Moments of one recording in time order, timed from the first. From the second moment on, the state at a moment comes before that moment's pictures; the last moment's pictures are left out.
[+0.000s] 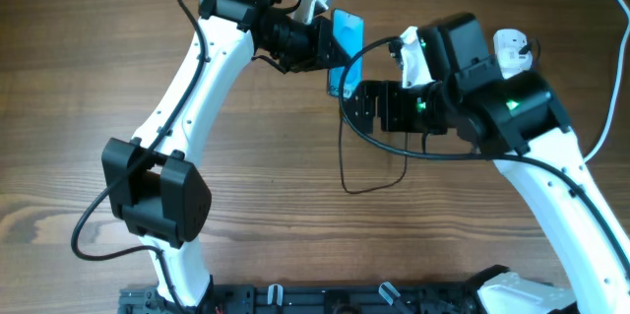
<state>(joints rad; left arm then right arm) -0.35 1.98 1.88 -1.06 0.78 -0.30 0.45 1.39 1.49 -1.12 -0.34 0.44</state>
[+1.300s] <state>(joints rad) -0.37 2.18 1.49 -0.69 0.69 -0.34 0.45 1.39 1.49 -1.16 -0.34 0.51</state>
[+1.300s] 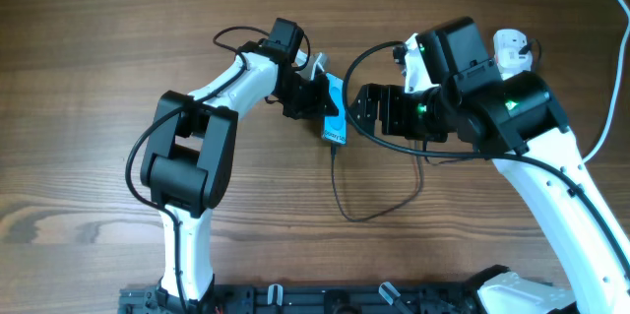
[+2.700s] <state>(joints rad) -0.14 1.54 1.49 -0.96 0.16 -0.47 -0.22 1.44 1.40 -0.88 0.35 0.53</state>
